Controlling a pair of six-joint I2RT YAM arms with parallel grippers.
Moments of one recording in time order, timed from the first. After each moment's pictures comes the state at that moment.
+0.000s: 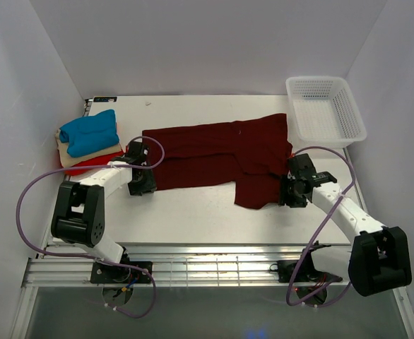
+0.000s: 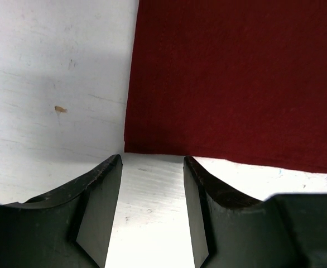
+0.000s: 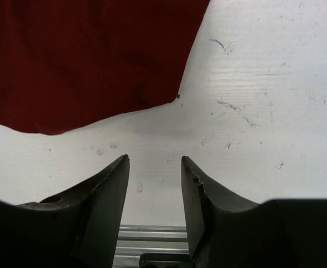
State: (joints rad) left arm -0.20 1.58 0.88 -0.54 -0.12 -0.44; right arm 0.27 1.16 0.71 -0.72 0.04 0.31
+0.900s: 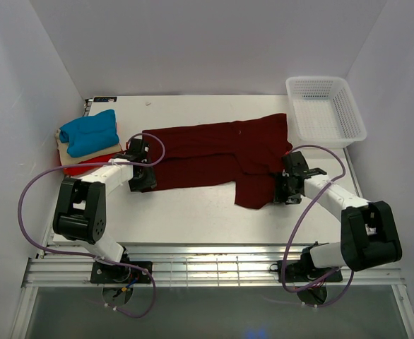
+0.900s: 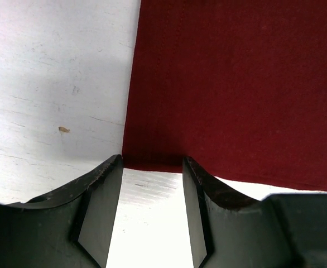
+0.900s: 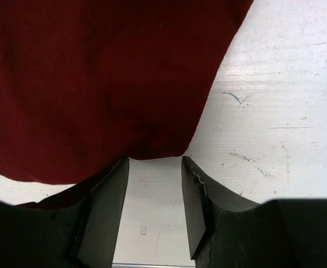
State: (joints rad) left arm -0.20 1.61 0.92 -0.51 -0.15 -0.44; right arm 0.27 1.35 0.71 -0.54 0.04 0.31
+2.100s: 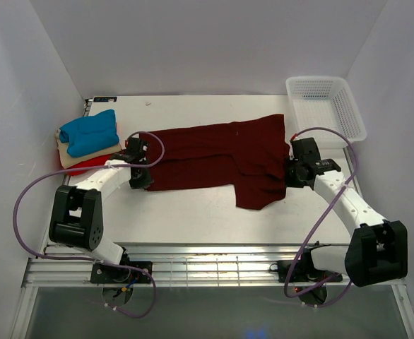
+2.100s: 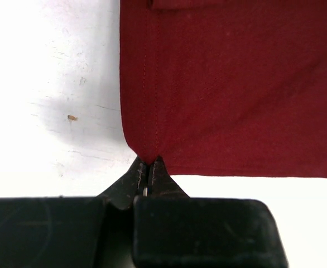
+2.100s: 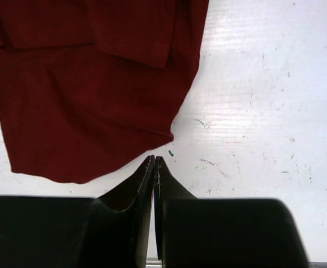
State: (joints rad) left arm -0.20 1.55 0.92 -0.53 -0.15 -0.41; right arm 0.23 1.24 0.85 -0.64 0.07 0.22
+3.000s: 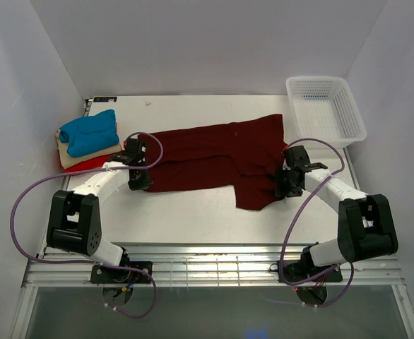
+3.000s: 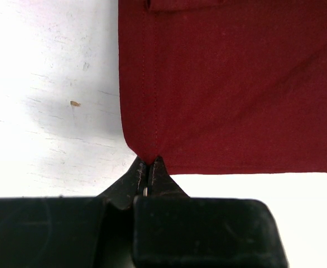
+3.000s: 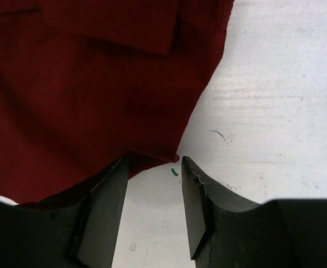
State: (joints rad) left arm -0.20 1.49 0.91 -0.57 -0.14 -0.42; right arm 0.23 1.41 0.77 -0.51 0.02 0.21
